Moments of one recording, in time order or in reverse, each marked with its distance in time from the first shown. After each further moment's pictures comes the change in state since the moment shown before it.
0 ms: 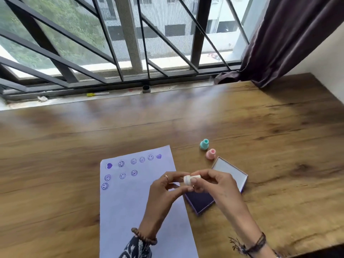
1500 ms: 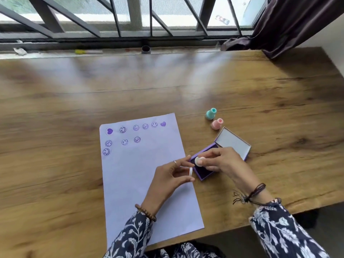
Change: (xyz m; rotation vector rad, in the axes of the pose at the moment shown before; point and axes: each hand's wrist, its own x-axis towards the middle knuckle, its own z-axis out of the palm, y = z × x) left_hand -0.024 -0.051 -0.006 -0.055 -0.185 -0.121; right_hand 0.008 0.016 0.001 -0.131 -0.058 0.356
